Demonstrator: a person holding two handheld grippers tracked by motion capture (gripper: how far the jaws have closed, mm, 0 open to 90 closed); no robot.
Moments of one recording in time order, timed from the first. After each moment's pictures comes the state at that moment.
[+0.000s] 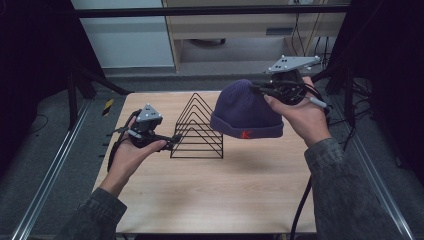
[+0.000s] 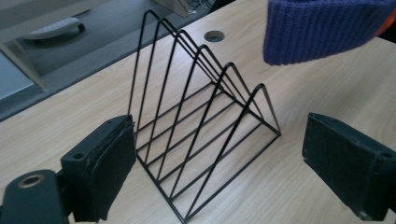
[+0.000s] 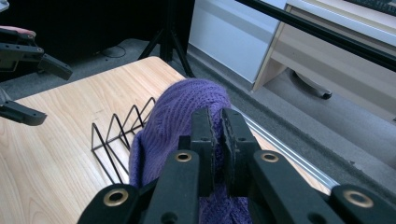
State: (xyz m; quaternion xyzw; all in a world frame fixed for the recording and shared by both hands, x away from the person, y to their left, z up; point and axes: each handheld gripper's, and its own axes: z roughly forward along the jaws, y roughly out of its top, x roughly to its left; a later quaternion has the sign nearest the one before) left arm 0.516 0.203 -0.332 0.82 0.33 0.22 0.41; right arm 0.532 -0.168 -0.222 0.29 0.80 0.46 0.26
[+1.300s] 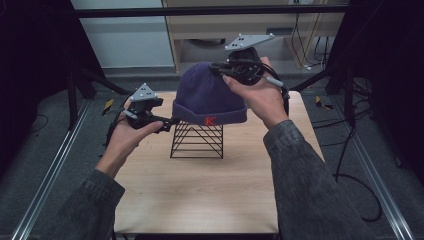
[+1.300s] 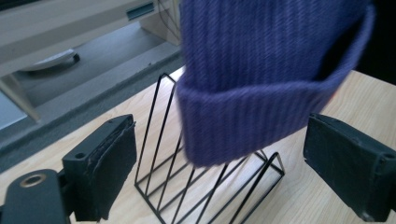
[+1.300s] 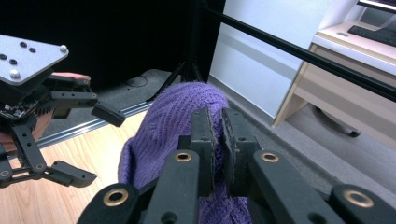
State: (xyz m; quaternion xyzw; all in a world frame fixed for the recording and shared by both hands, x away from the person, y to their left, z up) left arm 0.548 0.208 -0.295 0.81 0.30 0.21 0.46; right arm 0.561 -0.083 -0.192 0.25 0.78 0.51 0.25
